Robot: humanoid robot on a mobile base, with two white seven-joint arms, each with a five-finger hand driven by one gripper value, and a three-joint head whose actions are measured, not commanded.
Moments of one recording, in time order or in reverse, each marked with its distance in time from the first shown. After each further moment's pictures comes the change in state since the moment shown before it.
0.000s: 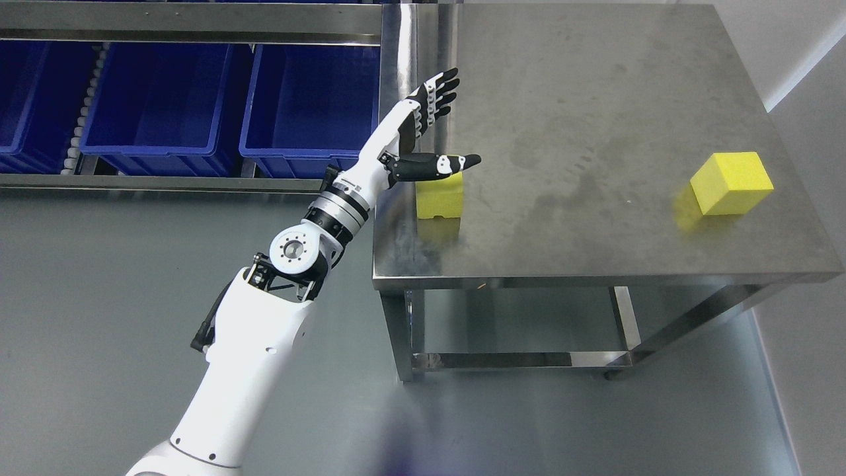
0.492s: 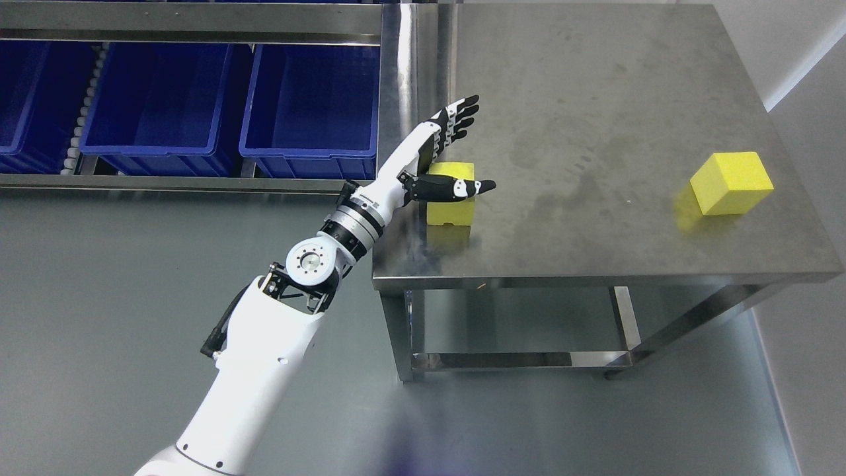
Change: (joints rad) left arm 0.027 -0.007 -0.103 0.027 -0.069 0.017 -0.025; right arm 0.000 0.000 0.000 0.000 0.000 0.000 0.000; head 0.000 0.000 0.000
